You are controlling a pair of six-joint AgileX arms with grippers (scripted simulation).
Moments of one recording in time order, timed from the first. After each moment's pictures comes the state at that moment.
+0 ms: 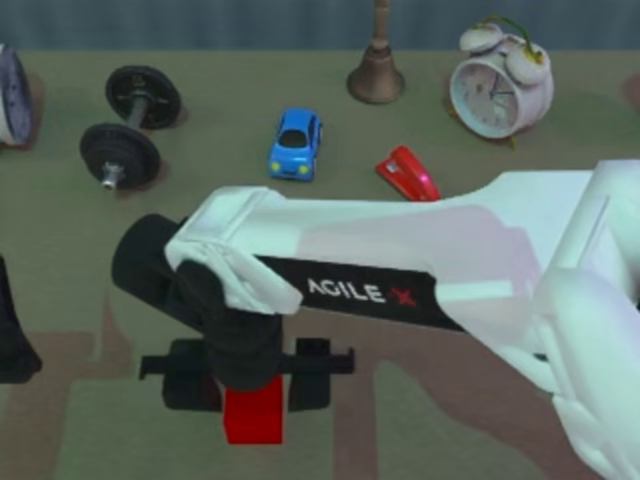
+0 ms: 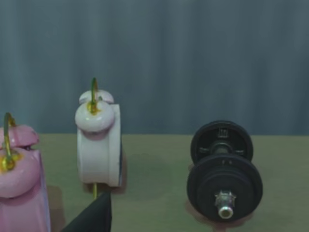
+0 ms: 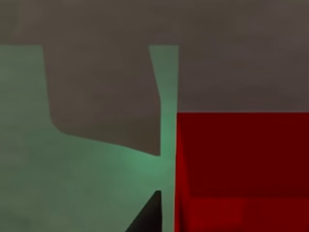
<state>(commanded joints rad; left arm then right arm) 0.00 0.00 0.00 0.00 0.00 0.00 1.02 2.38 1.85 -1.03 0.02 1.03</state>
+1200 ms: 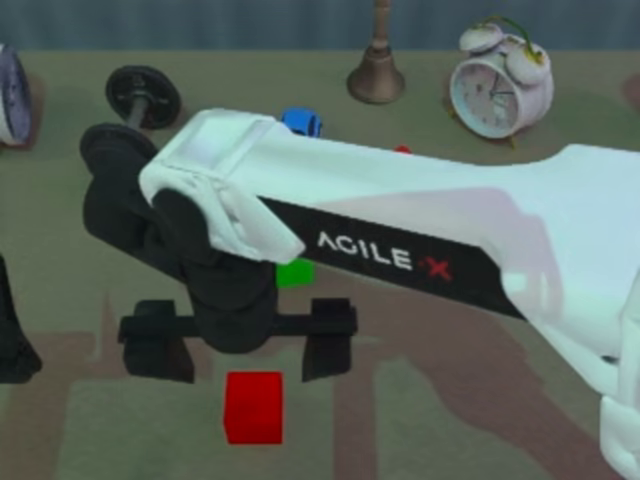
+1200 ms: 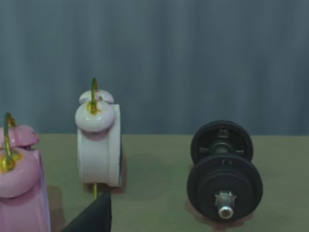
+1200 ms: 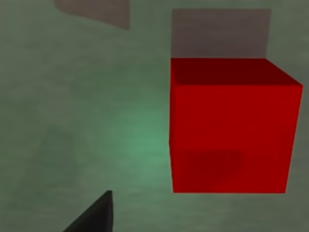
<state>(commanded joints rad) 0.00 0.00 0.00 0.00 0.00 0.00 1.03 2.32 2.03 -1.27 0.02 1.03</state>
